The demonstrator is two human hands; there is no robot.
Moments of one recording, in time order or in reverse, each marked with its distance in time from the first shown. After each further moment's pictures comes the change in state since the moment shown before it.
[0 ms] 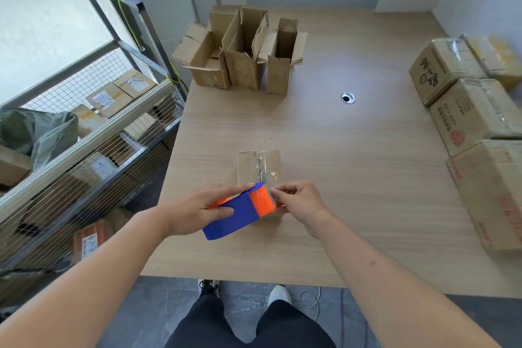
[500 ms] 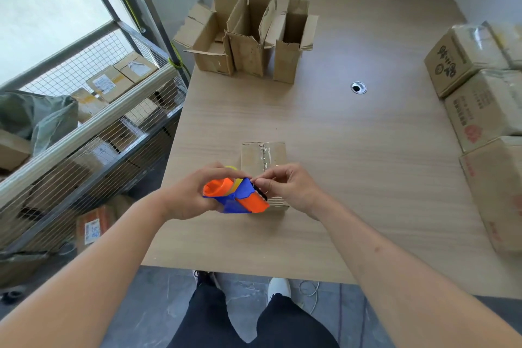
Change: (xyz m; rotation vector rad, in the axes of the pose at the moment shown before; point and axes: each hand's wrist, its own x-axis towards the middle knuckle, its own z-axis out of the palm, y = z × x) left_hand 0.013 -0.017 -0.015 -0.015 0.174 0.090; right_hand 0.011 -0.026 0.010 -0.063 -0.326 -0.172
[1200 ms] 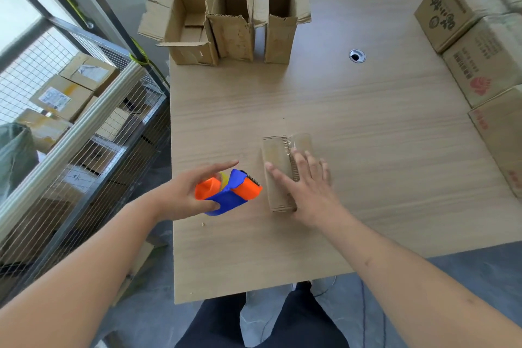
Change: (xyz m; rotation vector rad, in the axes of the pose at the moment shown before) left_hand 0.034 -0.088 -0.094 0.071 -0.250 -0.081; right_hand 0.043 0.048 0.050 -1.381 0.177 0.230
